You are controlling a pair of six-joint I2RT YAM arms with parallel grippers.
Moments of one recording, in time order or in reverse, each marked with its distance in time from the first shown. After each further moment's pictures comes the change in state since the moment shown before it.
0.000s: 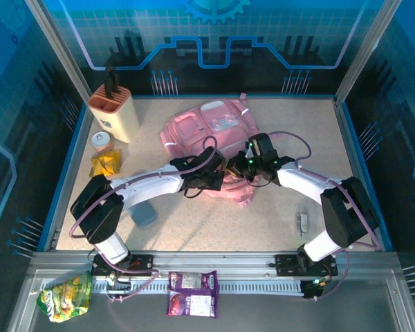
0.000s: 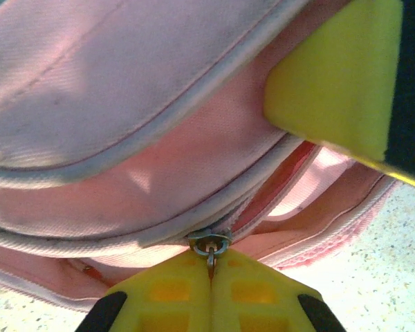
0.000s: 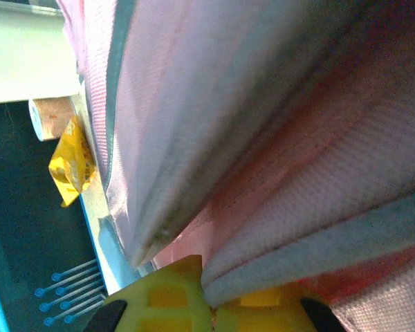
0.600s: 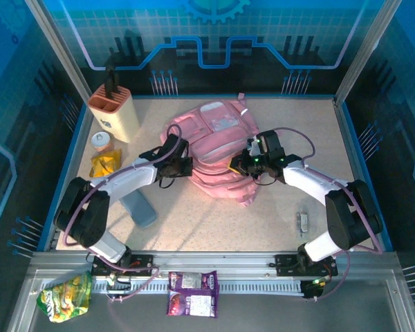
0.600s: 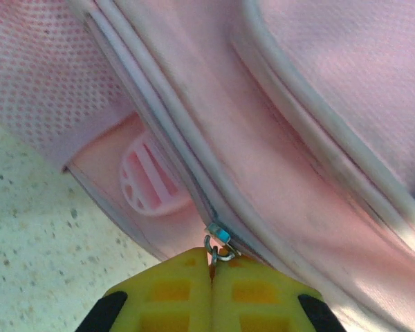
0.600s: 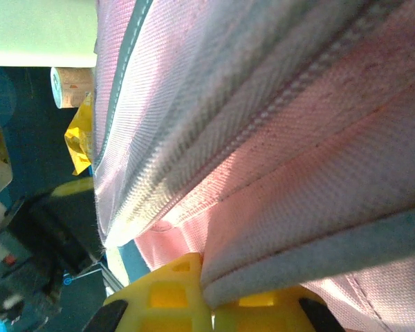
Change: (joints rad) left arm 0.341 -0.069 -0.138 0.082 0.066 0.101; right arm -0.064 -0.030 0.002 -0.032 -0.125 -0.144
